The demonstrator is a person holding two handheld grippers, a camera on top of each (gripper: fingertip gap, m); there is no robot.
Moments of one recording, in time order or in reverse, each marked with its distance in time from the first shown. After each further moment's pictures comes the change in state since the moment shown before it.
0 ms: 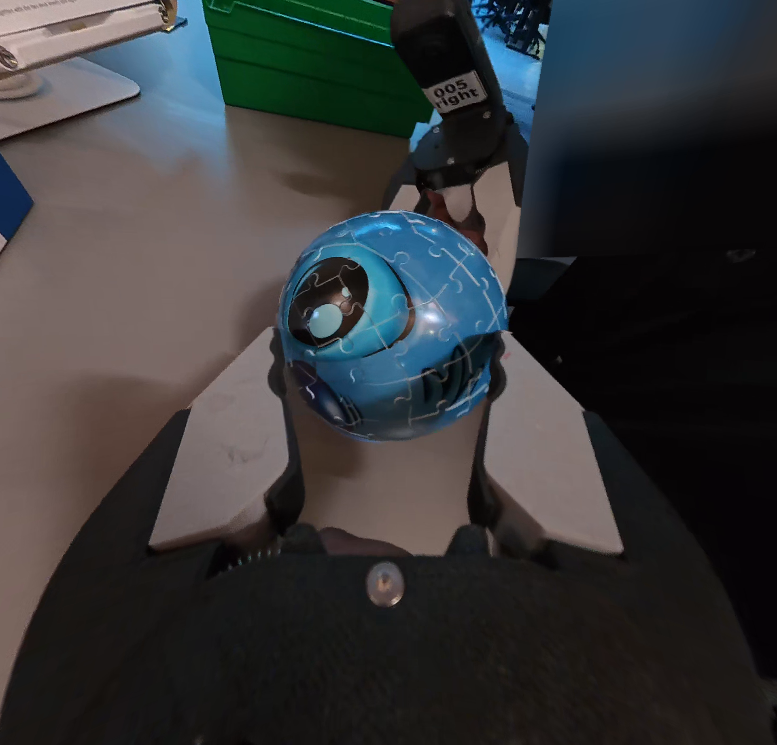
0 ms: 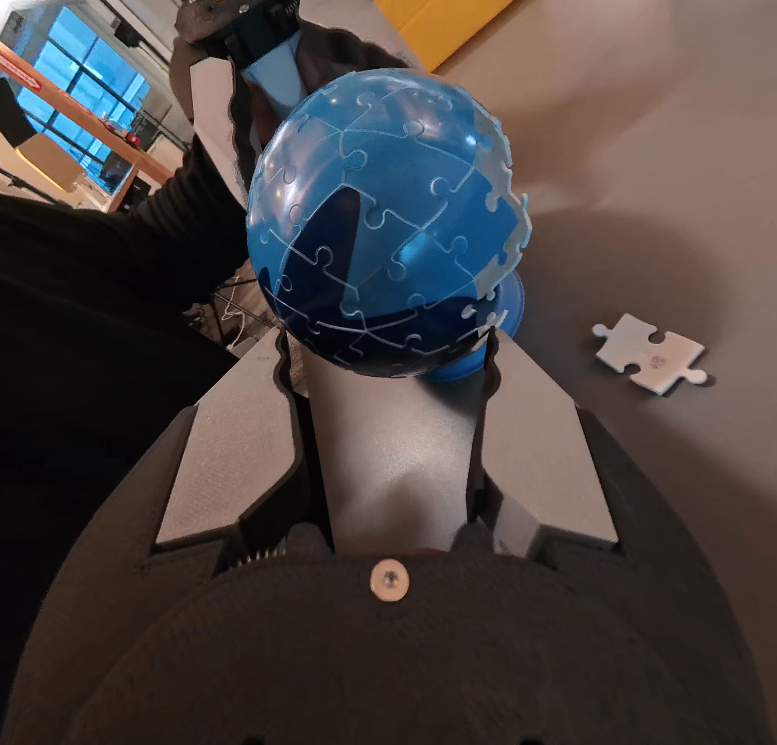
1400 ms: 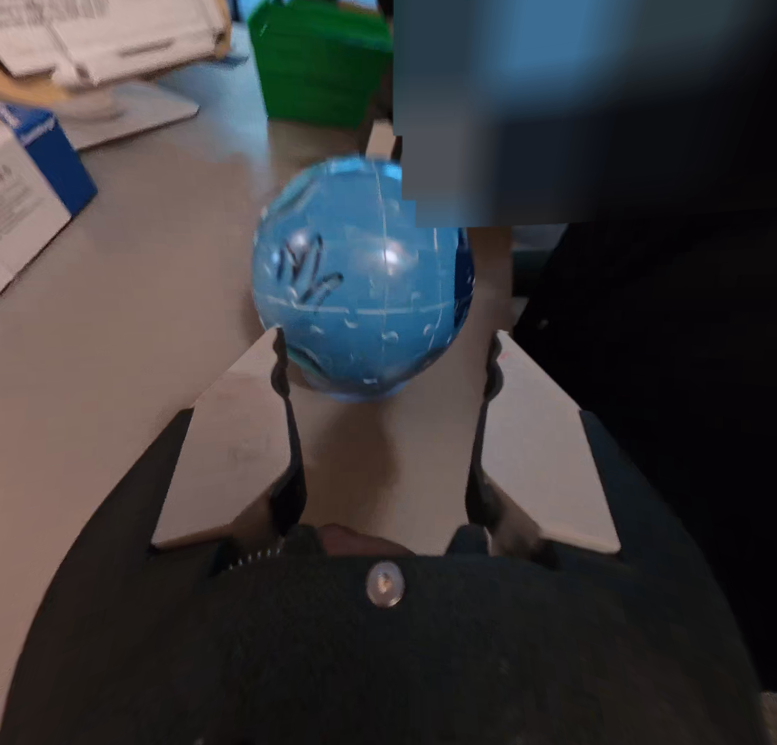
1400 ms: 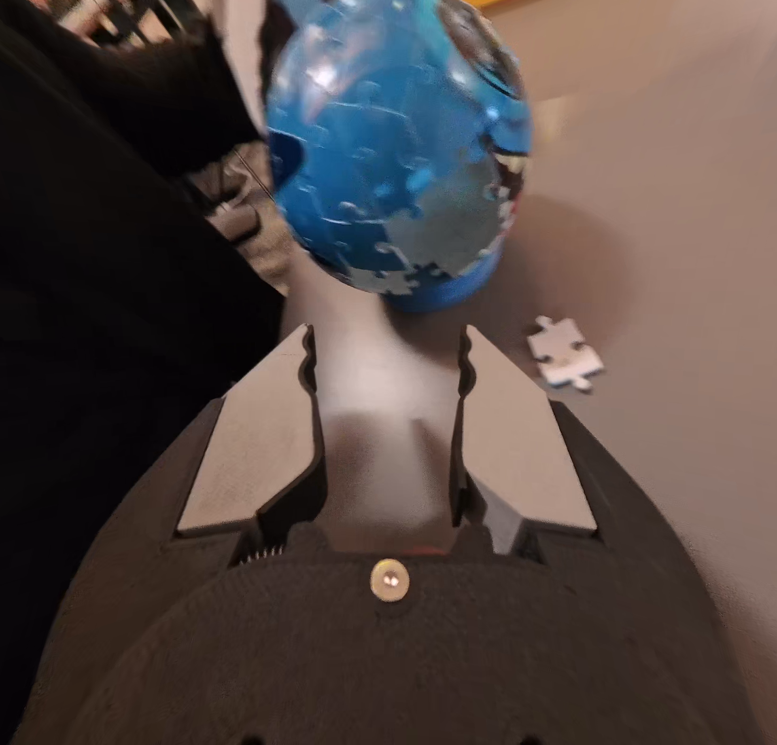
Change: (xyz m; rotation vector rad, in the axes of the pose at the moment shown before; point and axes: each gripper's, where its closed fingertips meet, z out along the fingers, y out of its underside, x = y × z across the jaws) left arm 0.028 0.028 -0.024 0.074 -0.141 0.054; right arm 0.013 0.014 -0.038 -0.203 -0.171 -0.335
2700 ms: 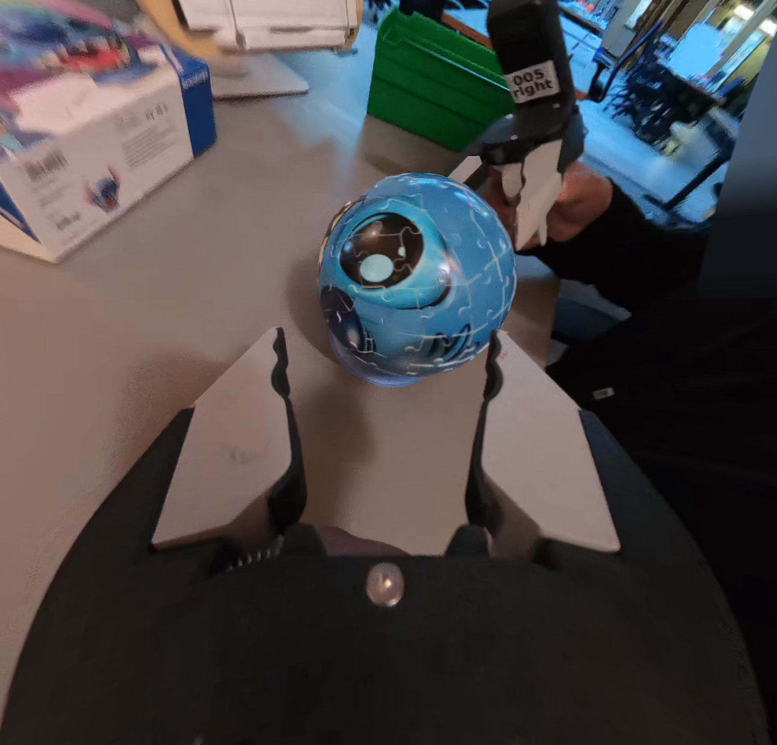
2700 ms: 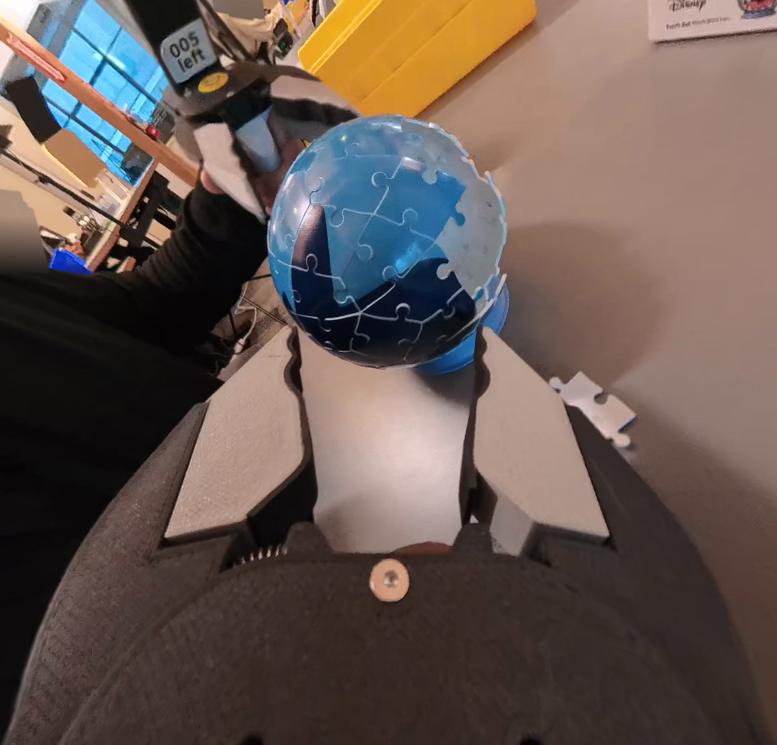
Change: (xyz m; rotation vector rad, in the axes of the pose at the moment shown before) left arm -0.049 -0.005 -0.033 0.002 -0.150 -0.243; right arm 0.019 -0.048 0.023 0.193 0.124 0.335
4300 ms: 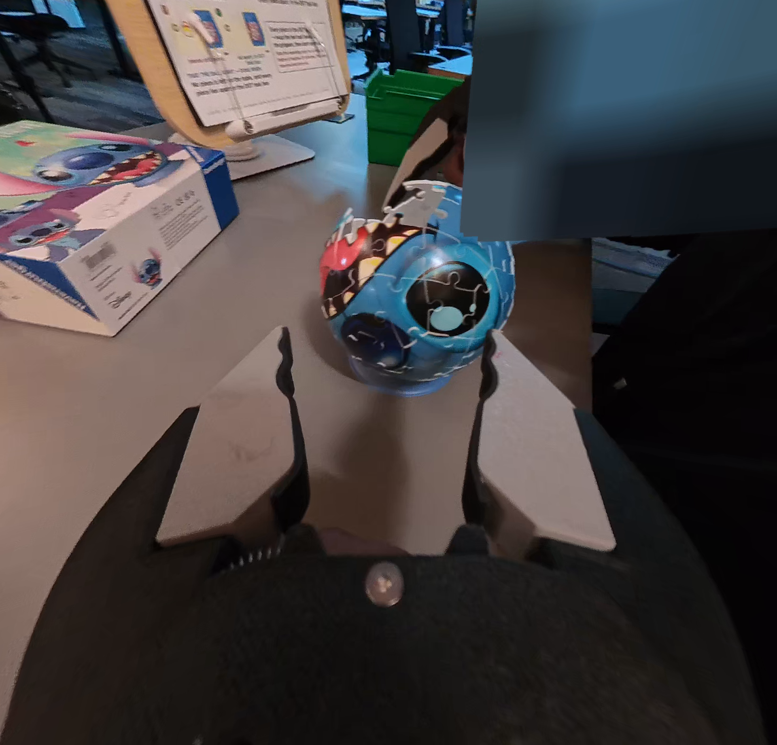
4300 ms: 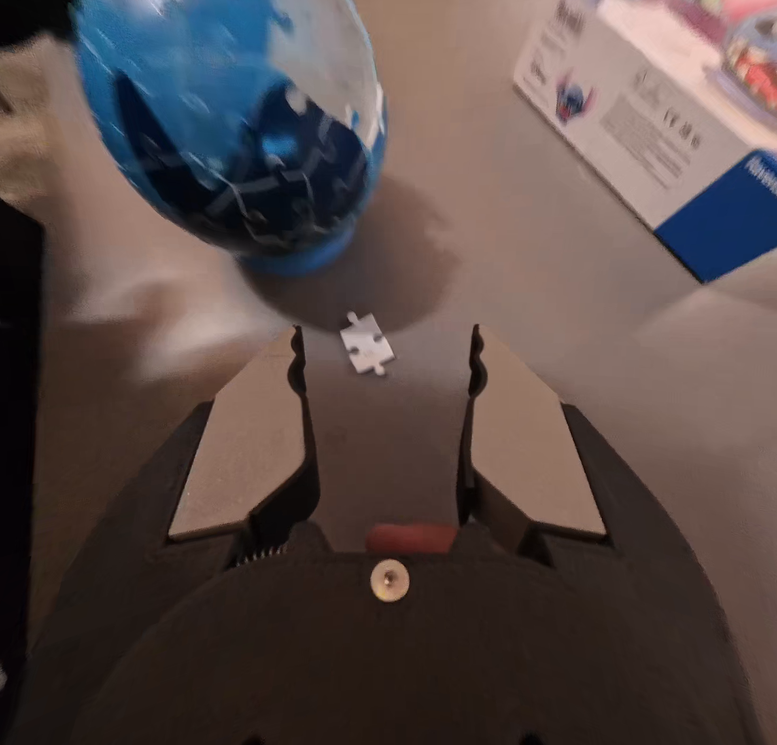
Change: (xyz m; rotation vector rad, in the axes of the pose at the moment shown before) left arm -0.004 -0.001 0.000 0.119 -0.031 0.222; right arm 0.080 0.000 -0.045 -0.257 0.317 -0.596
